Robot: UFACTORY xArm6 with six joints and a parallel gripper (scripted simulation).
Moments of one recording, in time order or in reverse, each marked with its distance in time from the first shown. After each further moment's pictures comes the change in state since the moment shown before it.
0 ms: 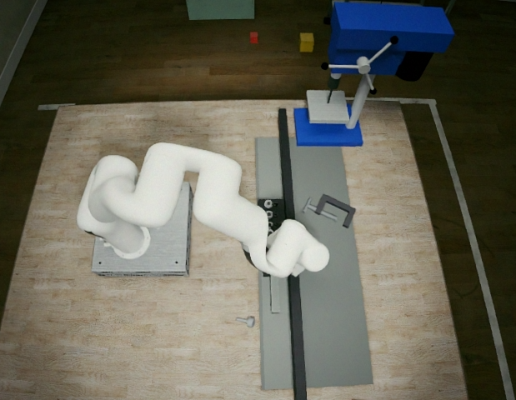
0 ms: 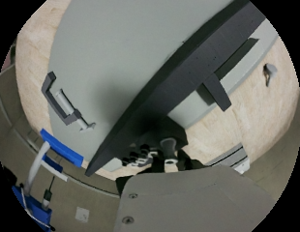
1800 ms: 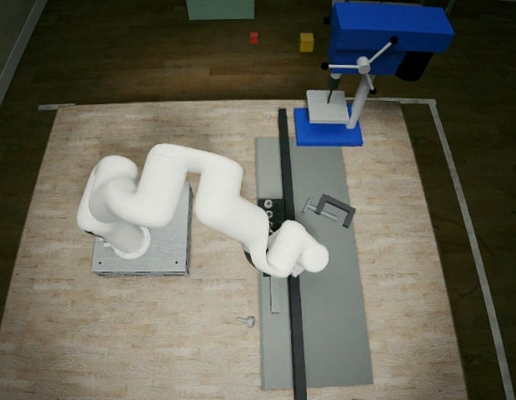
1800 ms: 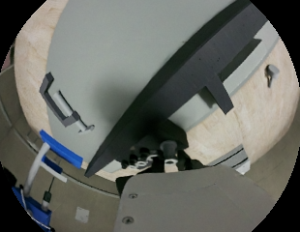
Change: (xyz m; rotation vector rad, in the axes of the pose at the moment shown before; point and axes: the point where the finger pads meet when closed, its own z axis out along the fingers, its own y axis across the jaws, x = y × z) arm 0.004 0.000 0.005 0.000 0.000 0.000
